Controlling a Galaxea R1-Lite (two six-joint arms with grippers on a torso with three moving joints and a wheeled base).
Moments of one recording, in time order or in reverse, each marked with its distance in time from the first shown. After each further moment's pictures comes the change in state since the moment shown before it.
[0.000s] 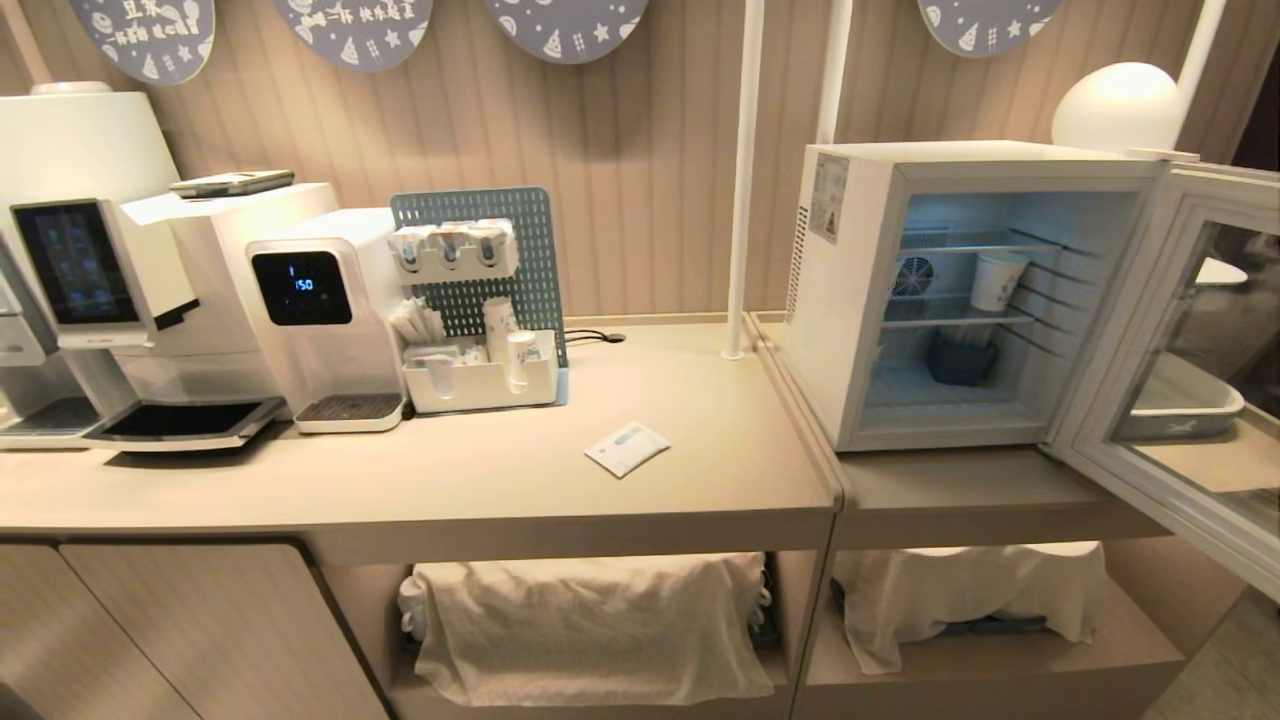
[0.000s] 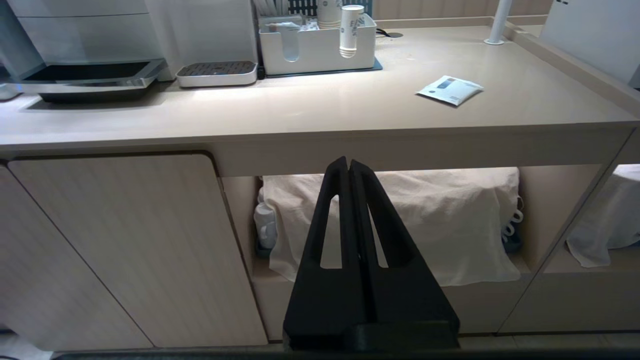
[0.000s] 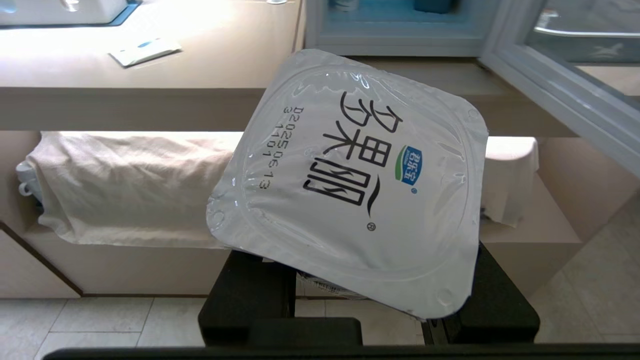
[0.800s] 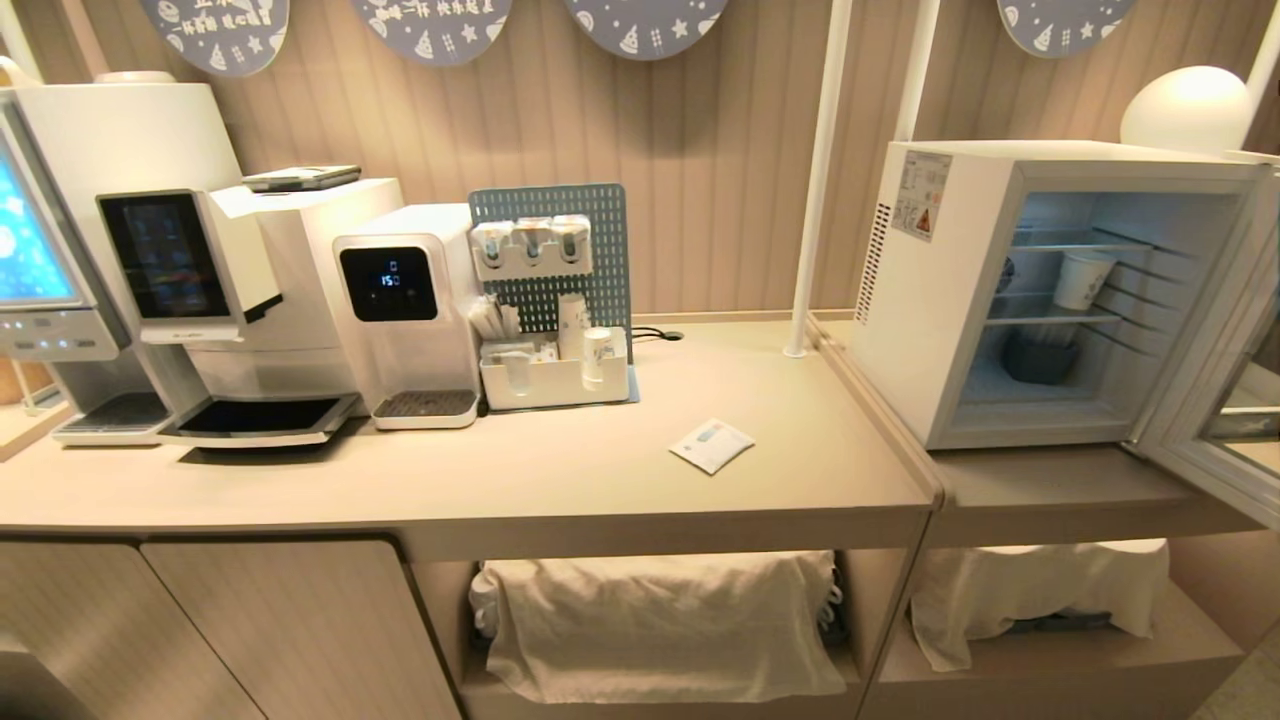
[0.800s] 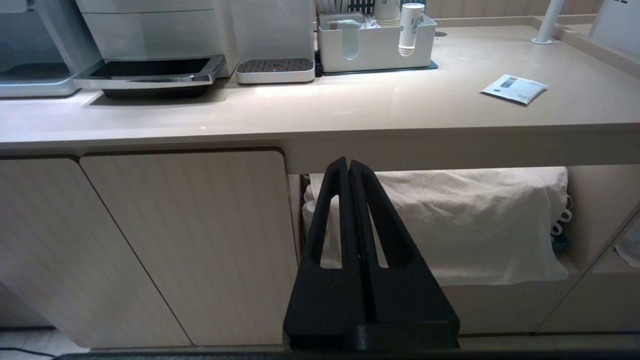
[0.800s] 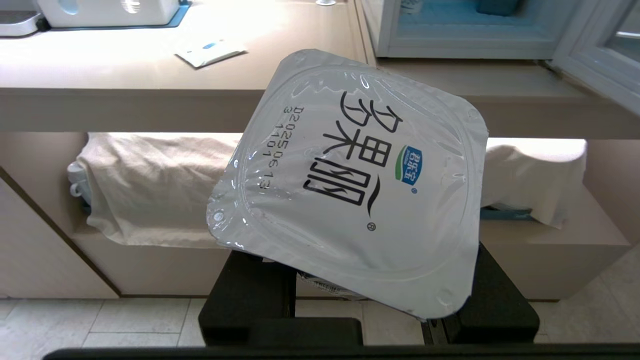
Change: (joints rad) left arm 0.000 0.000 0.000 0.000 0.000 -0.002; right arm 0.000 0.000 0.000 0.000 0.000 0.000
